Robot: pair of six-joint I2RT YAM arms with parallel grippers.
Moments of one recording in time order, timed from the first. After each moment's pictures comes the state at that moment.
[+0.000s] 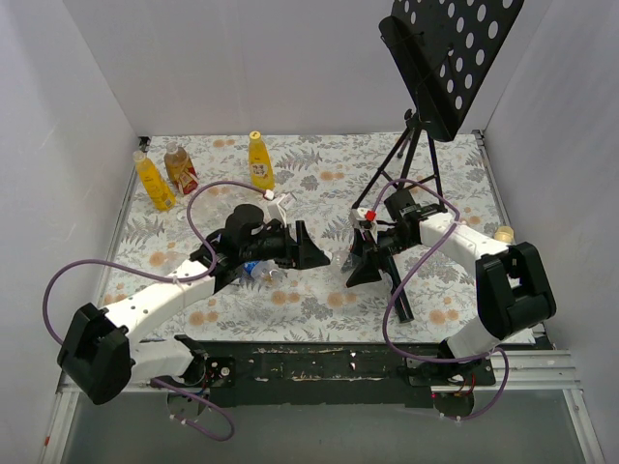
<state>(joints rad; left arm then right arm) -0.66 1.16 0.76 0.03 0.54 -0.72 0.42 1.56 0.97 -0.75 -1.30 -0.95</state>
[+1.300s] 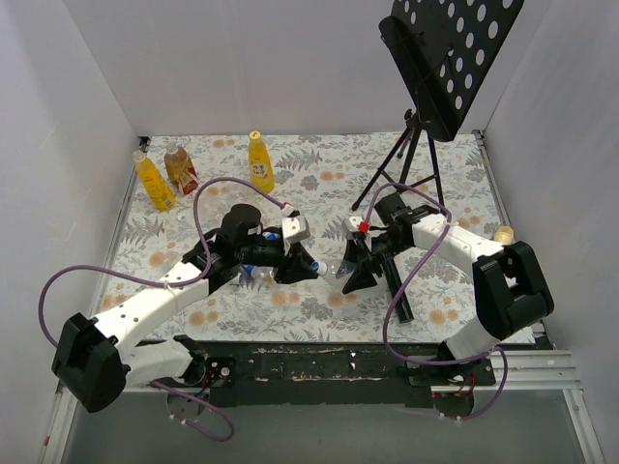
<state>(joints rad) -0.67 1.14 0.80 -0.11 0.75 0.06 0.48 1.56 0.99 -0.78 -1.27 -1.06</state>
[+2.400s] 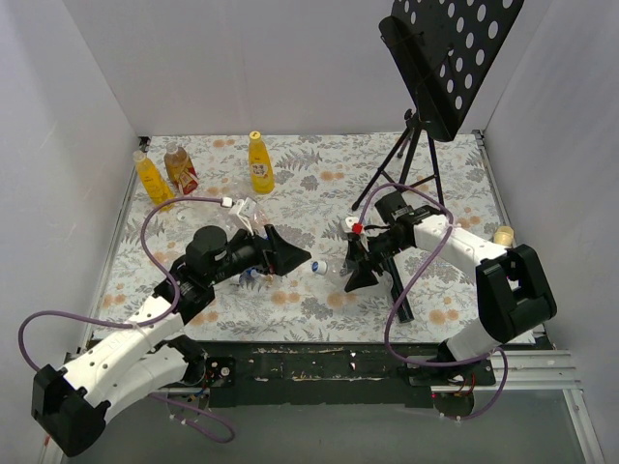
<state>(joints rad) -0.65 0.81 0.62 0.02 0.33 -0.71 0.49 1.55 0.99 -0.77 -1.14 -1.01</state>
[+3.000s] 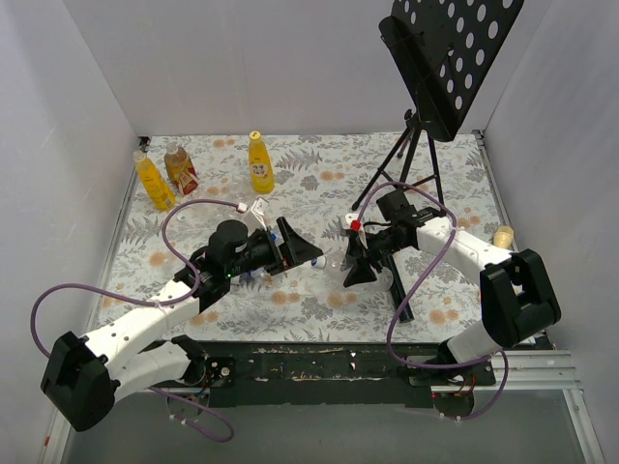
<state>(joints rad) -0.67 0.99 0.63 0.06 0.34 -1.03 0.49 1.51 0.97 -0.65 -1.07 -0.89</state>
